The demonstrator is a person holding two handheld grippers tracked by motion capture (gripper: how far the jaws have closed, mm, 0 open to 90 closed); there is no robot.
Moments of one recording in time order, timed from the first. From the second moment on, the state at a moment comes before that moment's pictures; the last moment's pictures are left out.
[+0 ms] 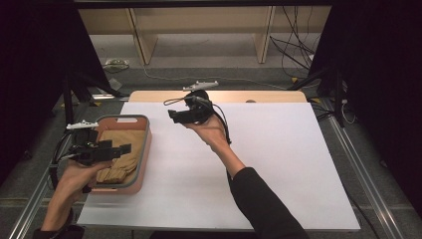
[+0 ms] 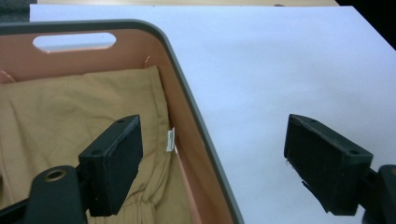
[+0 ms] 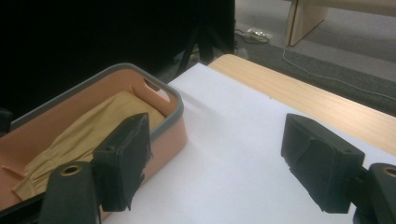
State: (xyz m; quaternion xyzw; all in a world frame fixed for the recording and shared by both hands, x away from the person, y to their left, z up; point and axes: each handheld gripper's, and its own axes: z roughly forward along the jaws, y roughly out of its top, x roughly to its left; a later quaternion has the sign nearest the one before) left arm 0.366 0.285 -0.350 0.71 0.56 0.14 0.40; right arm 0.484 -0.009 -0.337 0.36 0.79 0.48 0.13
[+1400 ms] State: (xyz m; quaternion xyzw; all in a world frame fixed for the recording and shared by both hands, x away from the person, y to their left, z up) left arm 0.361 0.220 -0.360 0.73 0.47 0.14 0.48; right arm 0.433 -0.113 -0.337 0.36 0.77 0.51 0.16
